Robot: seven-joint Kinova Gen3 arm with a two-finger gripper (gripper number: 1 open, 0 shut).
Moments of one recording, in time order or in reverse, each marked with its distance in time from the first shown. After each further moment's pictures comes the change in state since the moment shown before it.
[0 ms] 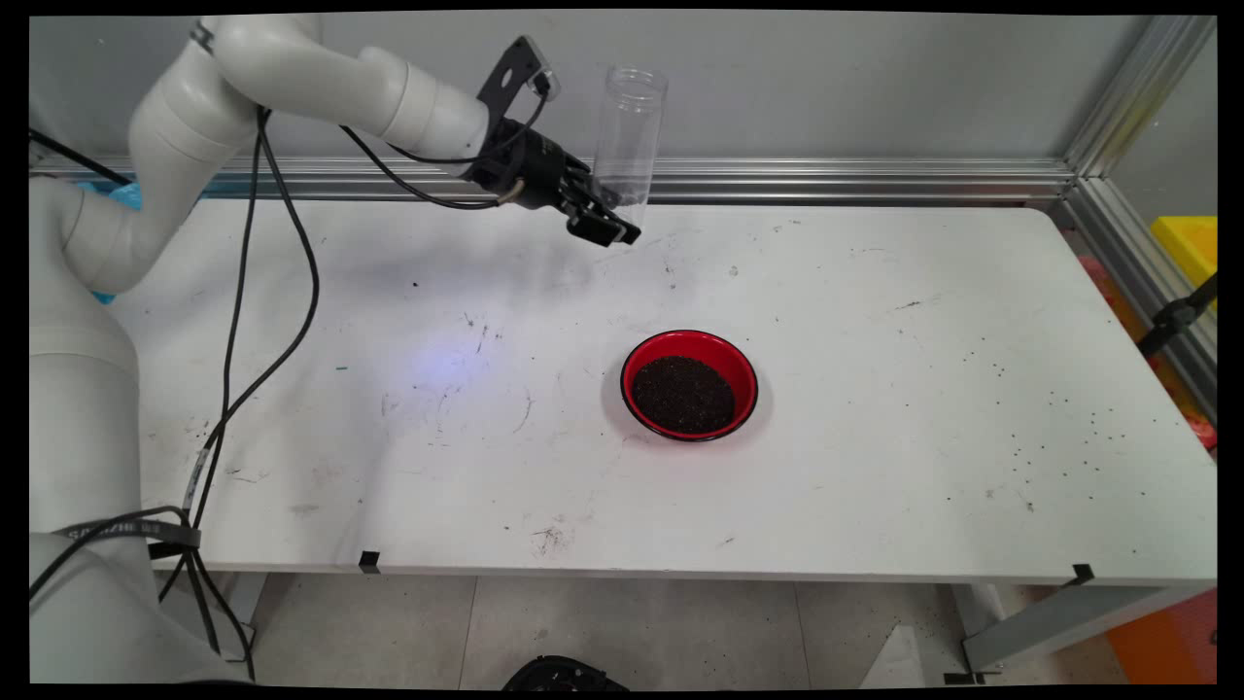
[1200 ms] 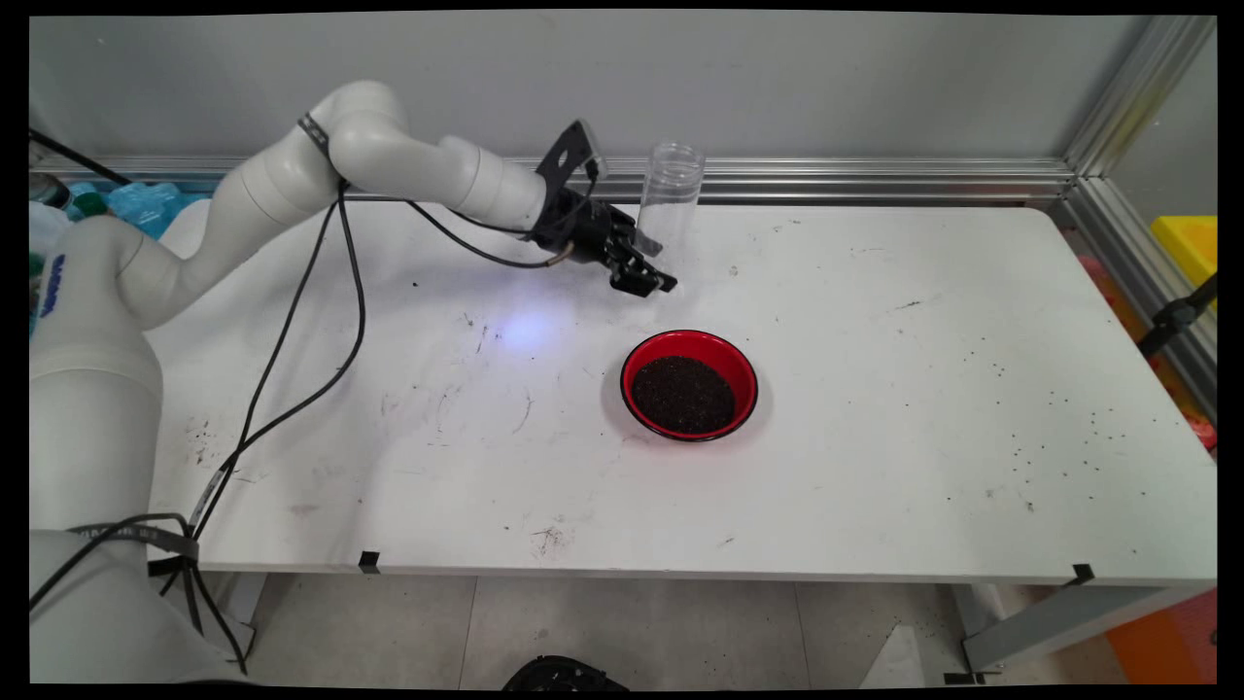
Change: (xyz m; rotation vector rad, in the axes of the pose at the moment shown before) arm -0.045 -0.011 0.099 -0.056 0.043 0.072
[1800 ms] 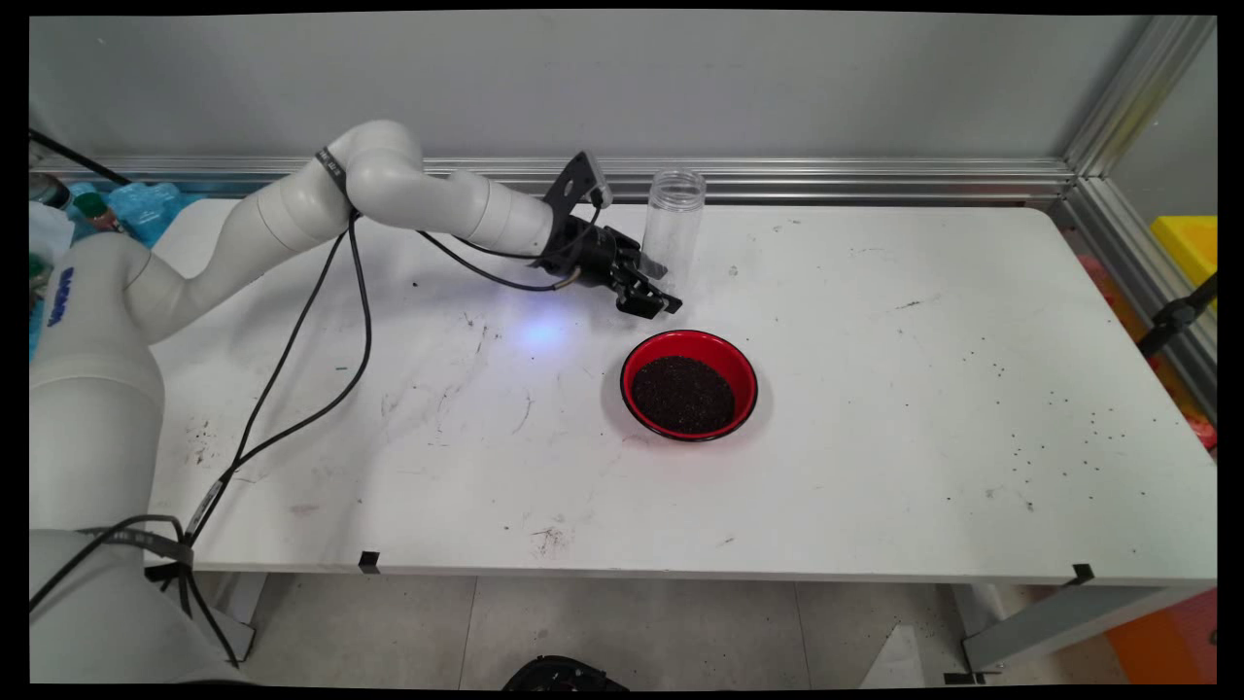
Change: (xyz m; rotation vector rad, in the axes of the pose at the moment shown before) arm -0.026 0.005 0.023 -0.020 0.016 -0.036
